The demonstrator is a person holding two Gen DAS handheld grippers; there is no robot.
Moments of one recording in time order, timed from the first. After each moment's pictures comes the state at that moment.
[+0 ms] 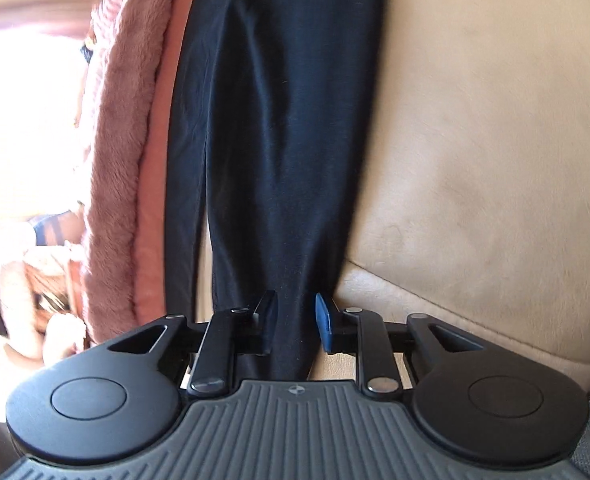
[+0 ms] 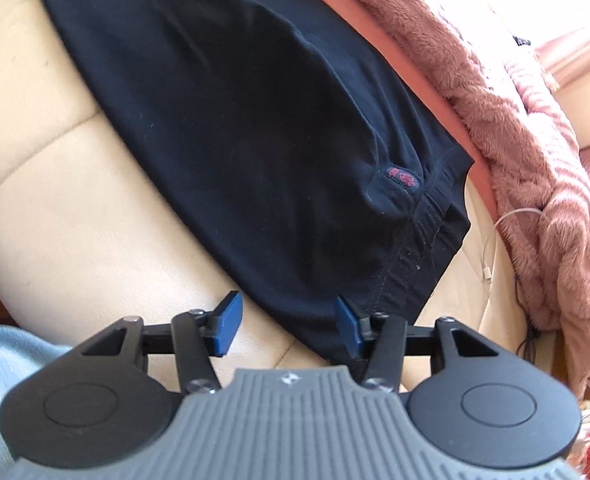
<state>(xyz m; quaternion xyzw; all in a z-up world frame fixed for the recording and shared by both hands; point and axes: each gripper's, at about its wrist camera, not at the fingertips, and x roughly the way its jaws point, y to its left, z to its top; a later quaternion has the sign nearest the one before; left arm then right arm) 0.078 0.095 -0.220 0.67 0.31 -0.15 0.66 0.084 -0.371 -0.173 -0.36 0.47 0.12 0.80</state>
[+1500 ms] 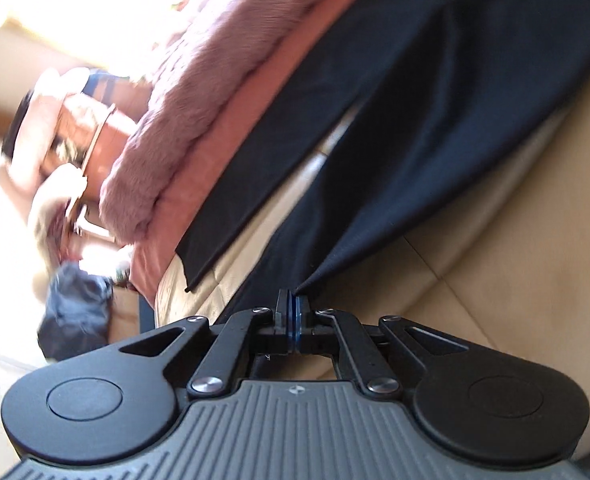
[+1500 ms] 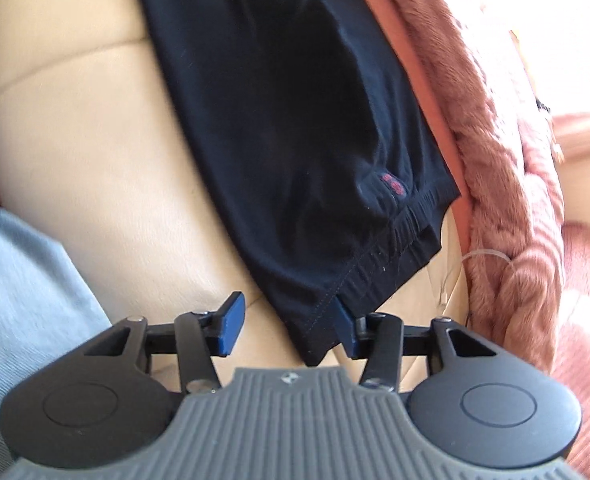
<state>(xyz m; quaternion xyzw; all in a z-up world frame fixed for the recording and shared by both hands) 0.146 0.117 -0.153 0.45 0.38 -0.02 0.81 0.061 -0.372 -0.173 -0.51 0.44 0.15 0.72</state>
